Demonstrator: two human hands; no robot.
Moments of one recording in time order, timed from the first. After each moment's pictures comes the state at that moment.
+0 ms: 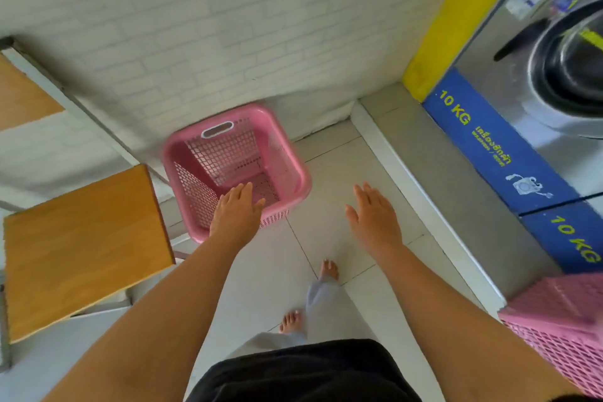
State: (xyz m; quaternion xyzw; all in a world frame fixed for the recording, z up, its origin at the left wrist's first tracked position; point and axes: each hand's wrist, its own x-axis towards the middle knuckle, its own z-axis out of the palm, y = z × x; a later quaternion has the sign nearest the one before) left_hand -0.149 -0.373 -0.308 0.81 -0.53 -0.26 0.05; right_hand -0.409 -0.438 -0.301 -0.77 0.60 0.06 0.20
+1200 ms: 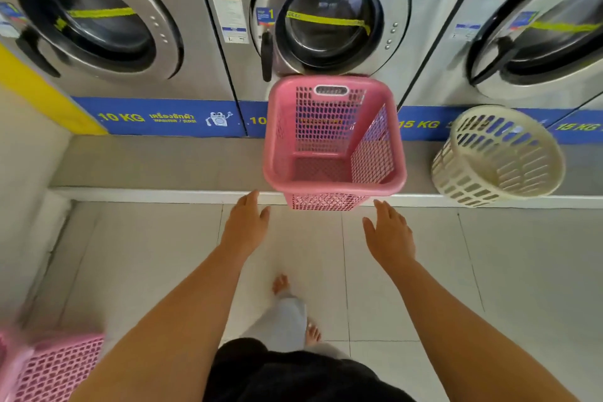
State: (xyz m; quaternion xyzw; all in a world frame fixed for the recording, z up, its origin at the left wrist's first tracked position) left_hand -0.808 -0.321 -0.286 0.48 -0.81 -0.34 -0.04; right_hand -0.985 -0.118 -0.291 -0.25 0.94 -0.11 0.20
